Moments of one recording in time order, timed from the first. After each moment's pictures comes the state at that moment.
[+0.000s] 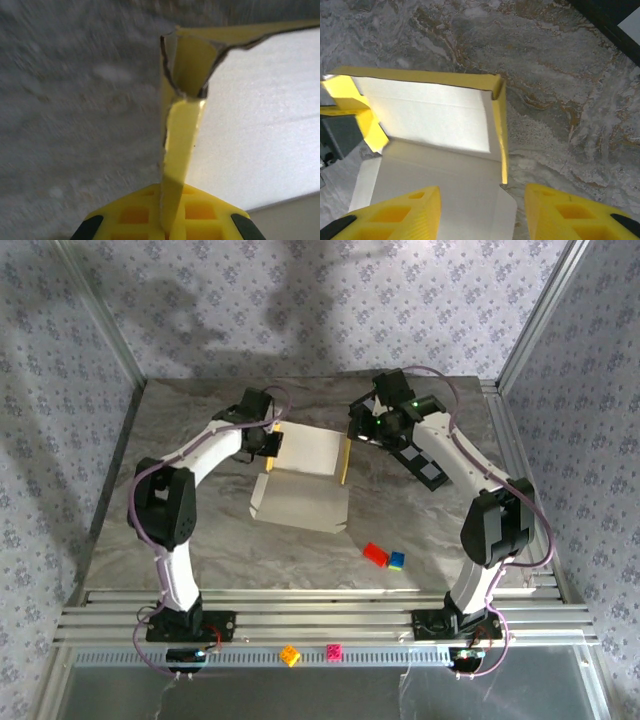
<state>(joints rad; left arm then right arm) -0.38 1.93 1.52 -0.70 0.05 -0.12 0.40 1.75 1.63 -0.85 -0.21 0.55</state>
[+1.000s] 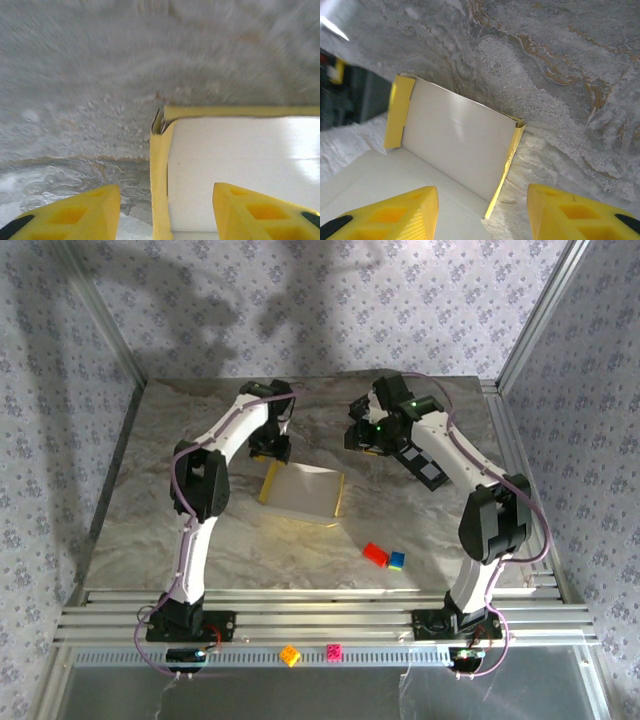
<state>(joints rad) -0.43 2.28 2.12 -1.35 -0.04 -0.21 0.40 1.79 1.62 -0.90 -0.34 0.39</state>
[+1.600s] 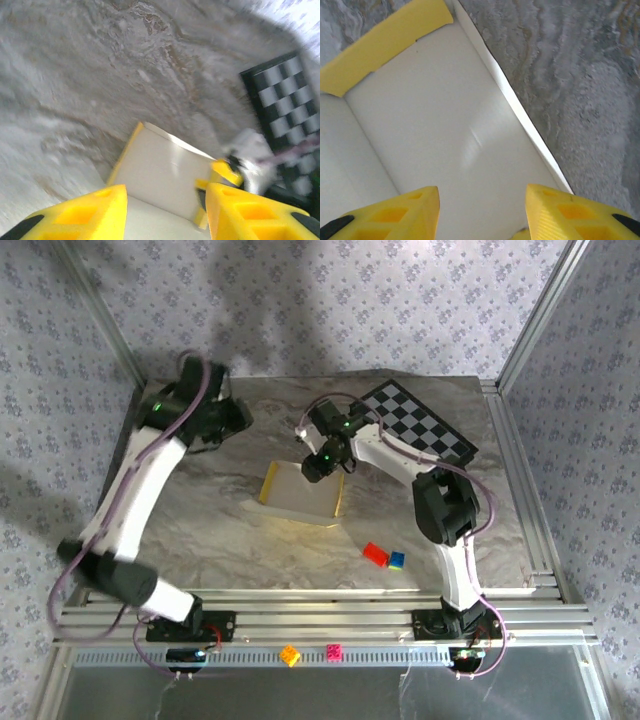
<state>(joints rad) -0.39 1.41 1.68 -1.11 -0.04 -0.79 0.65 2.08 1.73 -0.79 -0.17 -0.14</state>
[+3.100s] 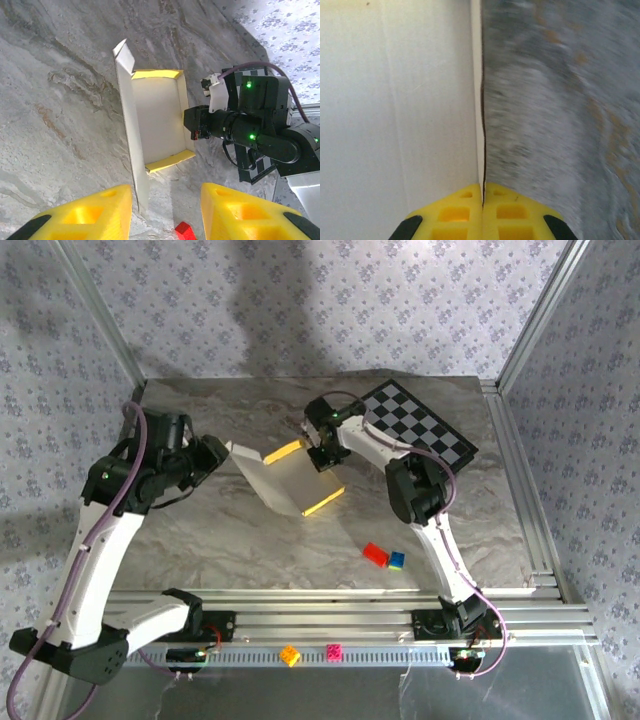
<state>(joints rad) -0.37 1.08 1.47 -1.17 0.00 -0.97 0.58 2.39 2.05 -0.94 -0.02 0.06</state>
